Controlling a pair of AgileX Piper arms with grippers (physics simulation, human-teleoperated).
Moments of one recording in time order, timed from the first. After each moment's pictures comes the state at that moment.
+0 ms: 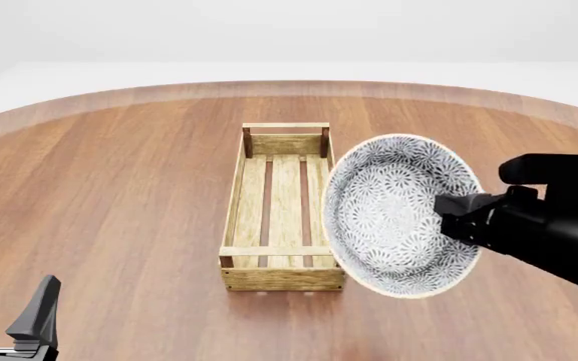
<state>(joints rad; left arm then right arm) 0.00 0.01 0.00 0.00 0.00 0.37 0.87 -0.71 0.43 0.25</state>
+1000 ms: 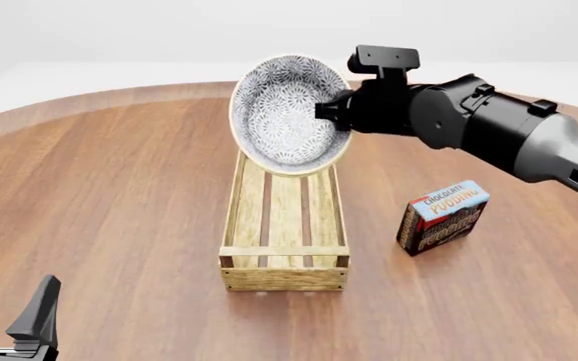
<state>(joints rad) 0.00 0.01 0.00 0.00 0.00 0.47 1.64 -1.42 0.35 0.25</state>
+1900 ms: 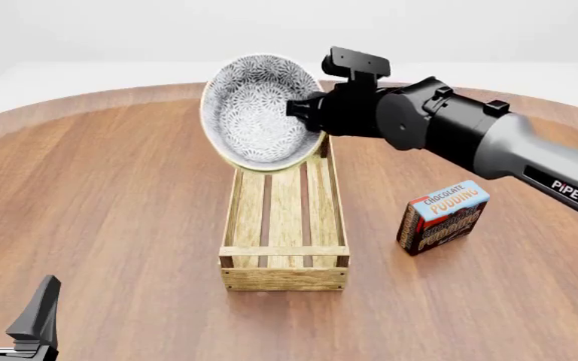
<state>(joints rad) 0.00 0.01 0.00 0.00 0.00 0.54 1.72 -1.49 0.34 0.40</state>
